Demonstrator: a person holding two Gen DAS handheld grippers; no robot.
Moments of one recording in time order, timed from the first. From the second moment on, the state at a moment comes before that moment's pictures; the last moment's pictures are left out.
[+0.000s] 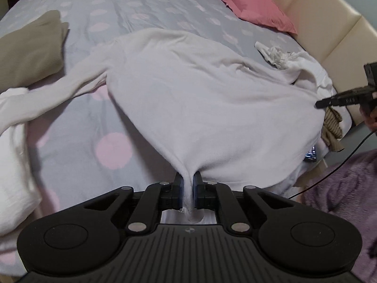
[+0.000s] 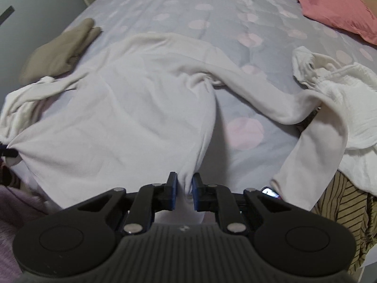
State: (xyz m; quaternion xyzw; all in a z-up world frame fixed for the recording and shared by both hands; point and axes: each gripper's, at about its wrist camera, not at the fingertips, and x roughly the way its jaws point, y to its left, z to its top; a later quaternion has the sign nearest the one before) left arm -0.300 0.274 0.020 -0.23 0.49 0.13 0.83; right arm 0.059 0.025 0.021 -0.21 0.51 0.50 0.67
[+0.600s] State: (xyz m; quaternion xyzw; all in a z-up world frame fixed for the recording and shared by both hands) left arm -0.313 0.261 -0.086 -0.22 0.65 0.09 0.72; right arm -0.004 0.038 -0.078 -0.37 0.56 0.47 0.57
